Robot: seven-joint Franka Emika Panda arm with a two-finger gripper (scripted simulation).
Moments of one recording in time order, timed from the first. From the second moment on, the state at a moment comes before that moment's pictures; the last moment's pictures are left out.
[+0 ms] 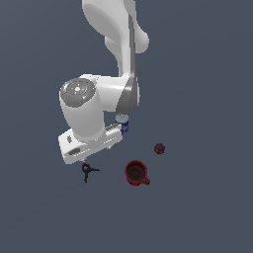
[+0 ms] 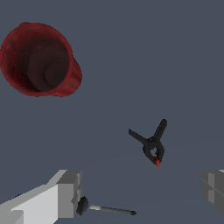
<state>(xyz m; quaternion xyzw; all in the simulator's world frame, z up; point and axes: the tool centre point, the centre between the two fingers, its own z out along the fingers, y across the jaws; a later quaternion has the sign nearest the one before) 0.080 -0.112 0.165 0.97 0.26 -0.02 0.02</state>
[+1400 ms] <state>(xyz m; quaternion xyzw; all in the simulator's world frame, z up) 0.090 -0.181 0.056 0.92 0.38 0.00 0.00</state>
